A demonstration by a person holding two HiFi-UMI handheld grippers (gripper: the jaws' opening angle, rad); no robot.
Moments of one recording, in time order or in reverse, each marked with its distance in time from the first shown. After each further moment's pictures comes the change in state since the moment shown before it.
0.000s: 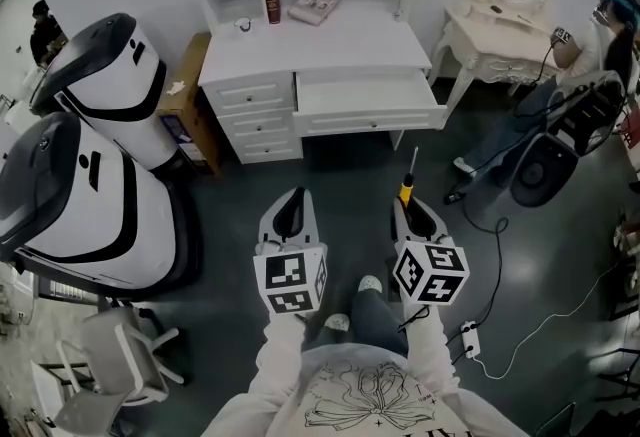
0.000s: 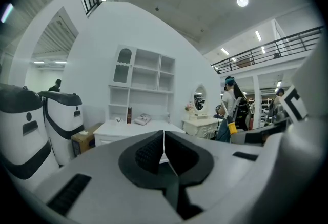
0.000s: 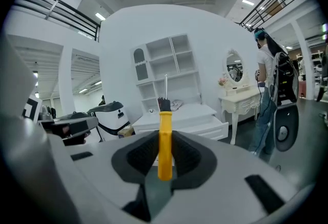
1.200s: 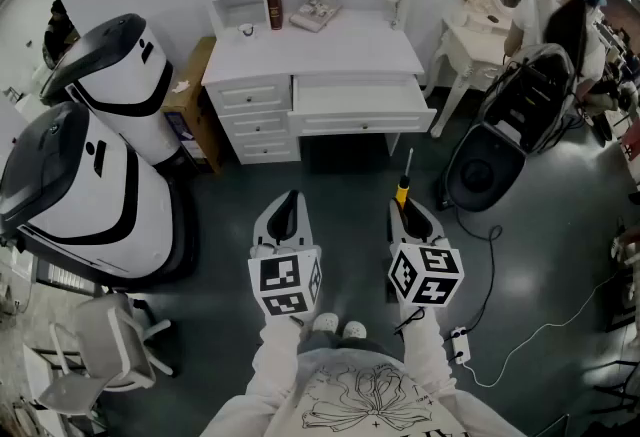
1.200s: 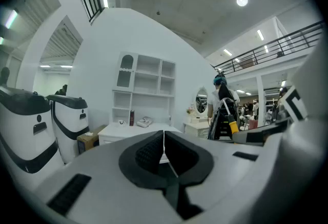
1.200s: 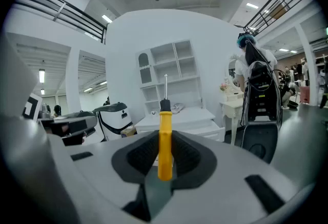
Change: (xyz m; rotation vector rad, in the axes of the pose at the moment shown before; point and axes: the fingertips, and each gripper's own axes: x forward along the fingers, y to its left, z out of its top) left arm -0.051 -0.048 0.009 -0.006 -0.029 0.055; right arm -0.063 -0.021 0.009 -0.047 -0.025 0.032
